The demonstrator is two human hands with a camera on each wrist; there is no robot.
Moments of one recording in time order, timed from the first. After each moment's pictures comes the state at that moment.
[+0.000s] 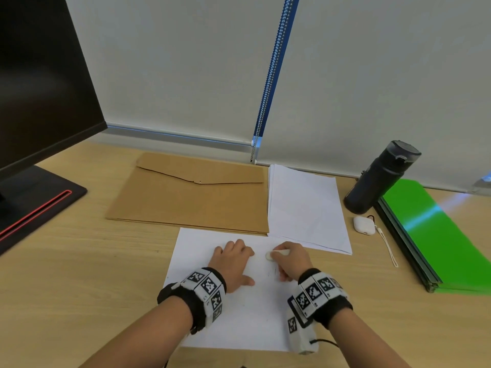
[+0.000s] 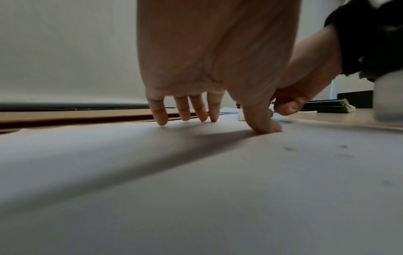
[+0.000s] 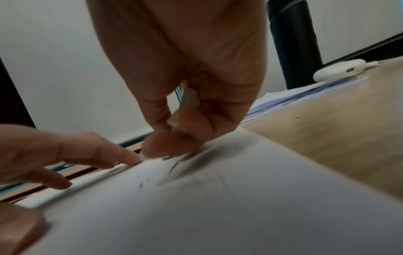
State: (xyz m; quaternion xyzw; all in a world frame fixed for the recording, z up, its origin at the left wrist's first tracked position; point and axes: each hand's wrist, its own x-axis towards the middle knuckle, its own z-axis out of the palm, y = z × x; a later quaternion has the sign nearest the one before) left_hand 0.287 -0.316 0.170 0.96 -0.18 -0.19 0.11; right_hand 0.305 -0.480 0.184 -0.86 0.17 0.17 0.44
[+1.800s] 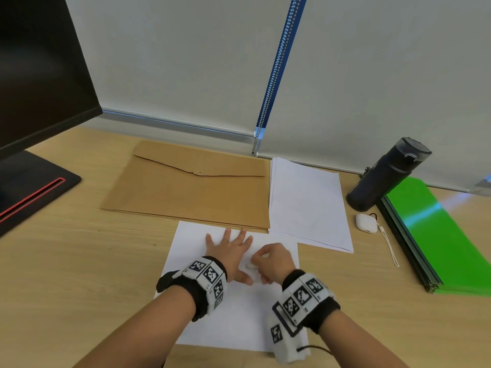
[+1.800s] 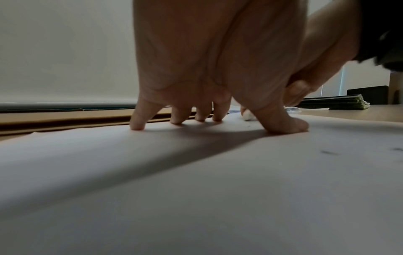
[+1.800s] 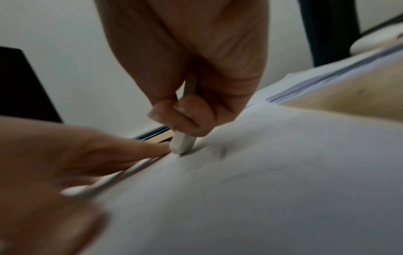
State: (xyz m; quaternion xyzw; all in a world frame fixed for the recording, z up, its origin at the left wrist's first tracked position) left_hand 0.307 -0.314 0.168 0.94 -0.16 -0.30 0.07; right_hand 0.296 -0.441 0.190 -0.88 0.13 0.24 0.39
